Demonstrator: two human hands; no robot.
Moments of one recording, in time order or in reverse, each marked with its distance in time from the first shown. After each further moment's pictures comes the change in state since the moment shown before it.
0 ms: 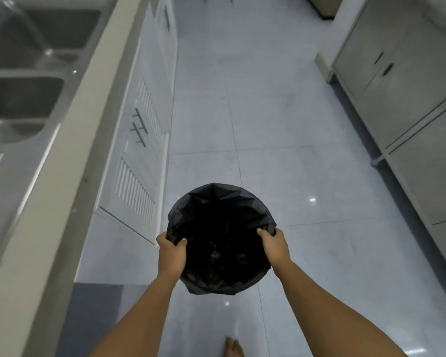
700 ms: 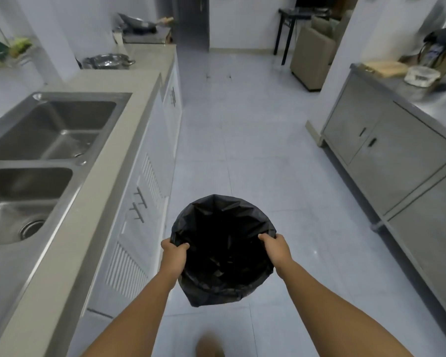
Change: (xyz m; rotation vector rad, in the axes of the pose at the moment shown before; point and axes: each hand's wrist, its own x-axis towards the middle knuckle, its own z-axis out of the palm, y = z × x) left_hand 0.081 0.212 0.016 -0.116 -0.083 0.084; right_hand 0.069 -0.225 -0.020 0.014 -0.033 -0.115
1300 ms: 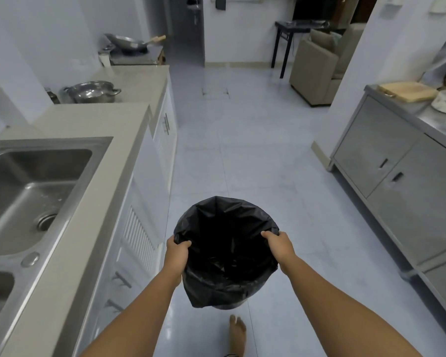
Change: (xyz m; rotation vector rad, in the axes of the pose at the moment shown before) left_hand 0.243 0.210 0.057 -0.089 -0.069 0.010; right_hand 0.224 -0.224 0.052 0.028 0.007 -0.023
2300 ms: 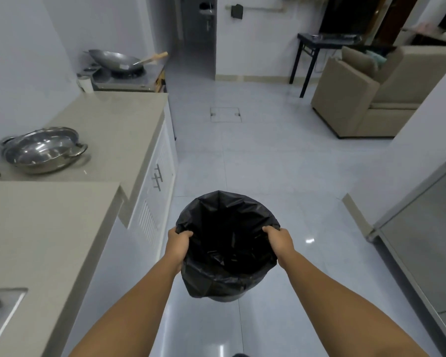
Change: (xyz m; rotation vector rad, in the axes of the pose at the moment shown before) left_hand 0.495 0.390 0.138 -0.042 -0.017 -0.003; right_hand 0.479 -0.423 0.112 0.001 0.013 0.023
